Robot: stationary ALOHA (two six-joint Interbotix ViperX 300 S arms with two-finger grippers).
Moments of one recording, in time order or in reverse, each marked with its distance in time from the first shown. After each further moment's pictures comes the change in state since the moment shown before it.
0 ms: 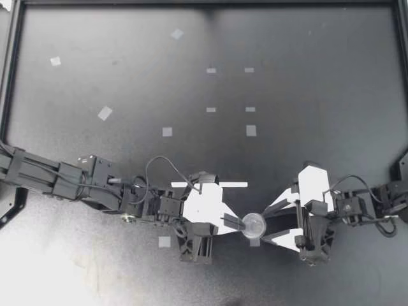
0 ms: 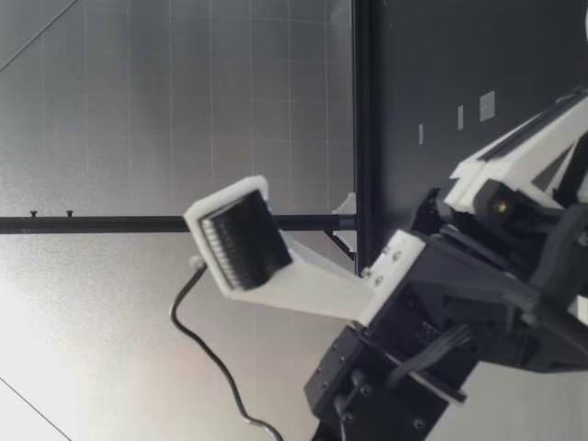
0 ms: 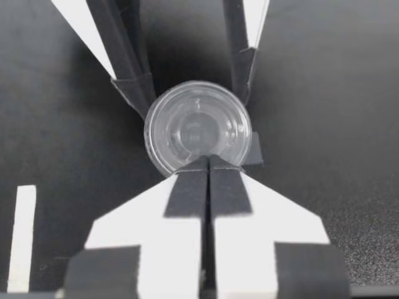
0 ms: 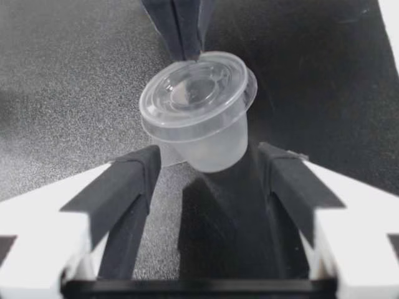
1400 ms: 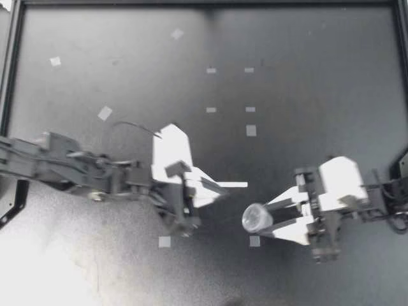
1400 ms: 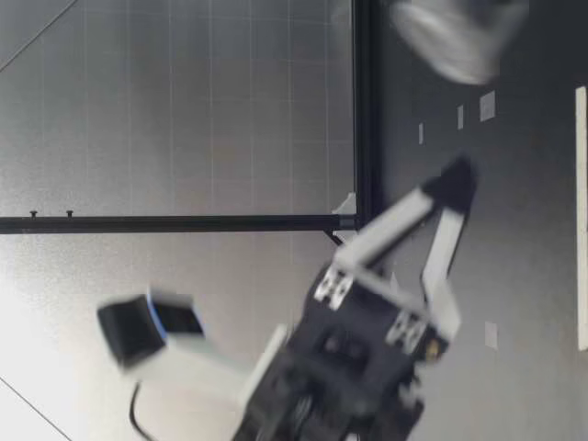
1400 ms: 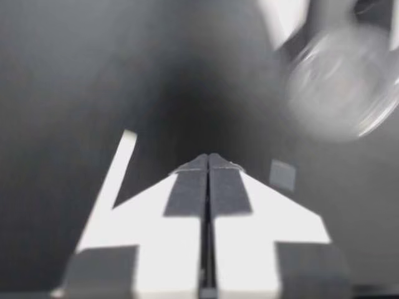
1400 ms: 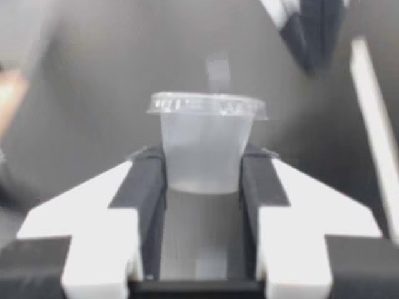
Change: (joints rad) left arm 0.057 -0.239 0.199 -0.202 -0.023 -0.245; right arm 0.002 -0.110 0.075 -0.003 -0.379 -0.106
